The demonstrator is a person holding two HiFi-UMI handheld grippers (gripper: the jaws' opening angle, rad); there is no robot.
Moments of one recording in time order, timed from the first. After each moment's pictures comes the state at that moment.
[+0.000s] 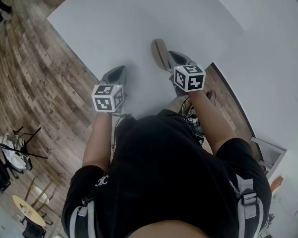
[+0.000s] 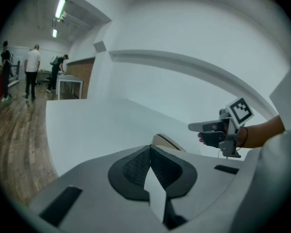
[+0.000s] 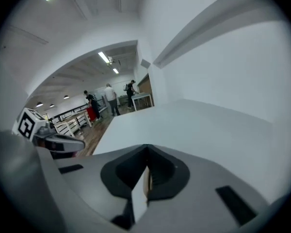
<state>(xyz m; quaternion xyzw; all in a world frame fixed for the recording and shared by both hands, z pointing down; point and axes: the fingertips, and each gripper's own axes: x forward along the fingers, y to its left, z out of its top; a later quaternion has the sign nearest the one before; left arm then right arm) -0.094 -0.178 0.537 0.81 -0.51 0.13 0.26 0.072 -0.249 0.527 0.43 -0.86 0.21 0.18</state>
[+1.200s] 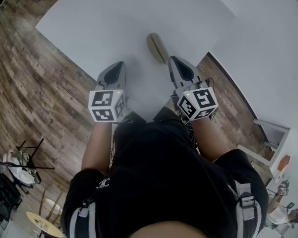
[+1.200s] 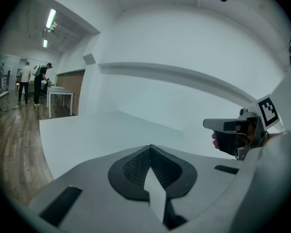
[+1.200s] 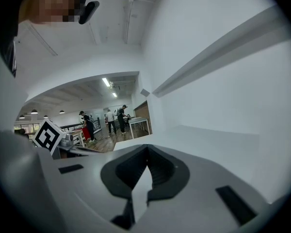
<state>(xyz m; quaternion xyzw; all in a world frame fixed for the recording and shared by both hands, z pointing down) -0.106 -0.173 0.471 0.84 -0.49 0.11 0.20 0.047 -0.170 0.416 0.50 -0.85 0.13 0.04</state>
